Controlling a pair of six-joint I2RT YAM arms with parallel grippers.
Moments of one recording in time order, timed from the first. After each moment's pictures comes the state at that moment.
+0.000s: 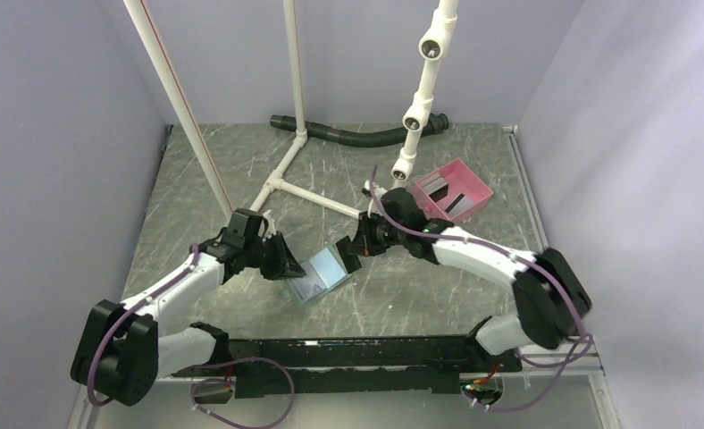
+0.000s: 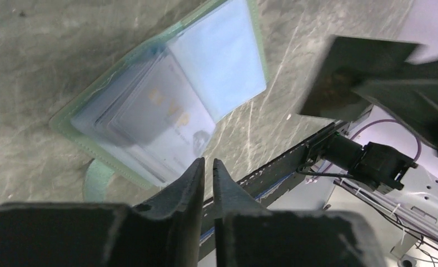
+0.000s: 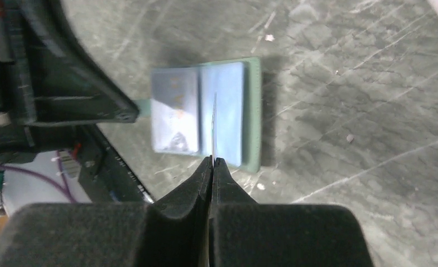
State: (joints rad) left arm -0.38 1.14 0.57 -0.37 0.48 -0.75; right arm 0.70 1.37 0.82 -0.10 -0.36 0.50
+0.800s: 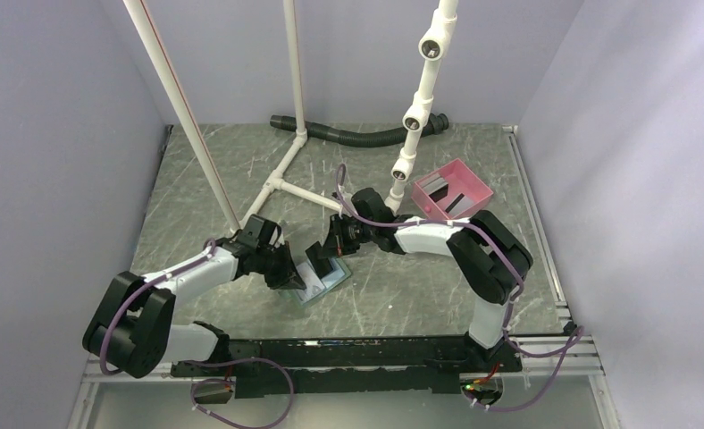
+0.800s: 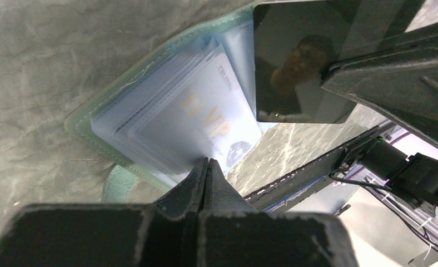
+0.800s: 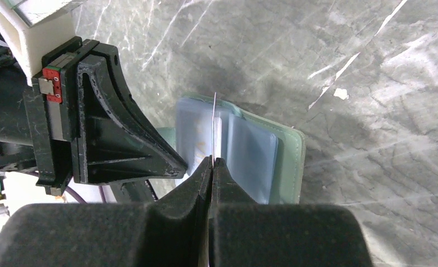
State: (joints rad) left arm -0.45 1.29 0.55 -0.34 0.42 -0.76; right arm 0.74 1.81 0.97 0.18 -0.56 0.61
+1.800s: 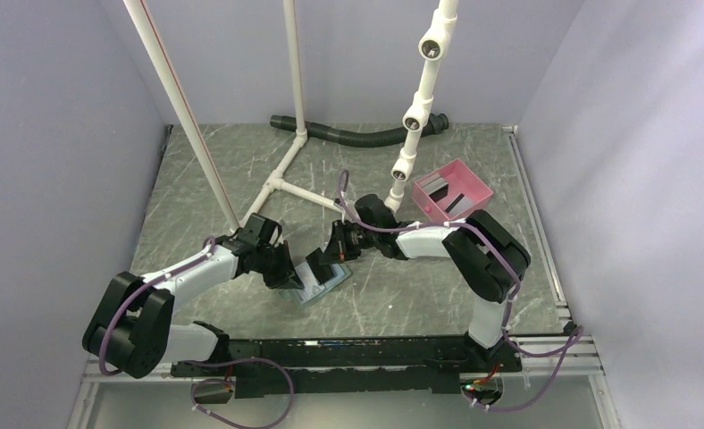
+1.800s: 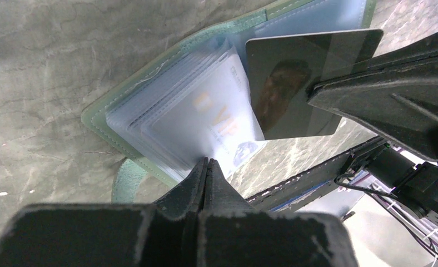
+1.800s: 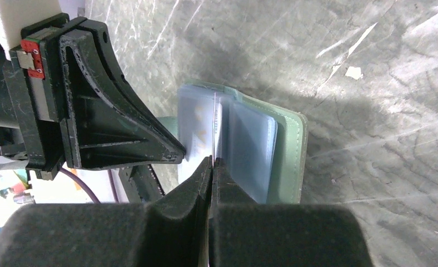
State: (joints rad) left arm -0.45 1.29 0.58 -0.40 0.37 -0.76; right arm 0.74 1.83 0.90 0.29 -0.61 0.66
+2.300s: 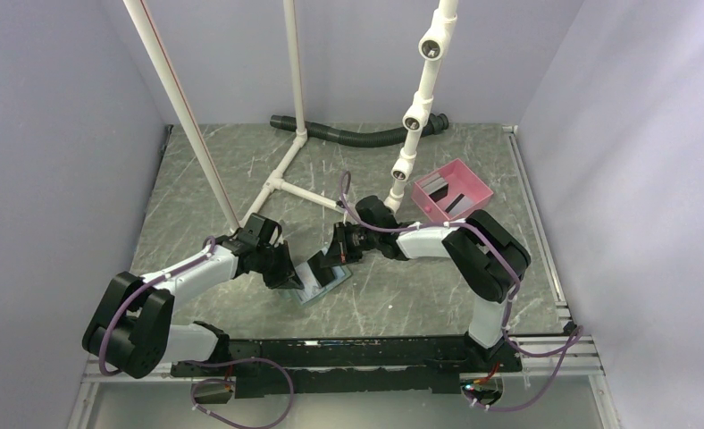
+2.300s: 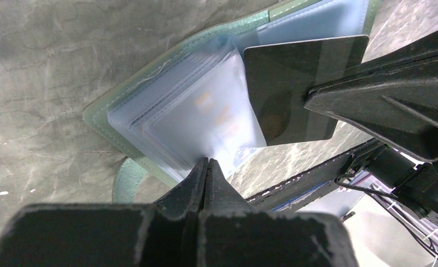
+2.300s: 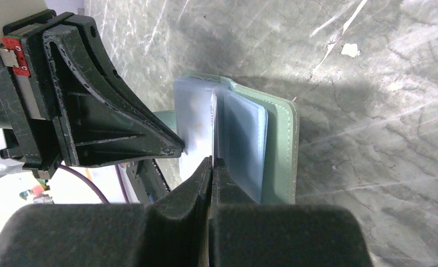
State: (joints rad) left arm -0.45 1.29 0.58 -0.41 0.37 -0.76; right arm 0.74 1.83 0.88 0.27 -0.63 0.71
